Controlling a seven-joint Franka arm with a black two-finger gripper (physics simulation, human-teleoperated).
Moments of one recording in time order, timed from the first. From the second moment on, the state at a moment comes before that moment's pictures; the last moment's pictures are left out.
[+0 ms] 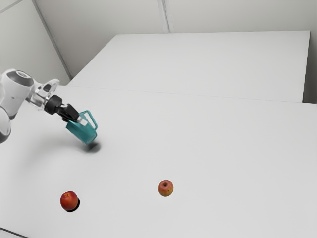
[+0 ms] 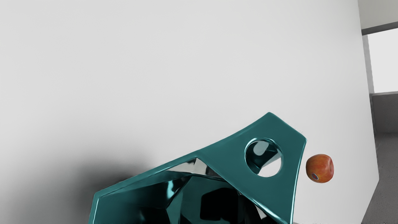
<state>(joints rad) 0.44 0.45 0.15 -1.65 -0.77 1.53 0.98</state>
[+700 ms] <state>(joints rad) 0.10 0.10 0.20 -2.10 -0.27 2.14 0.78</state>
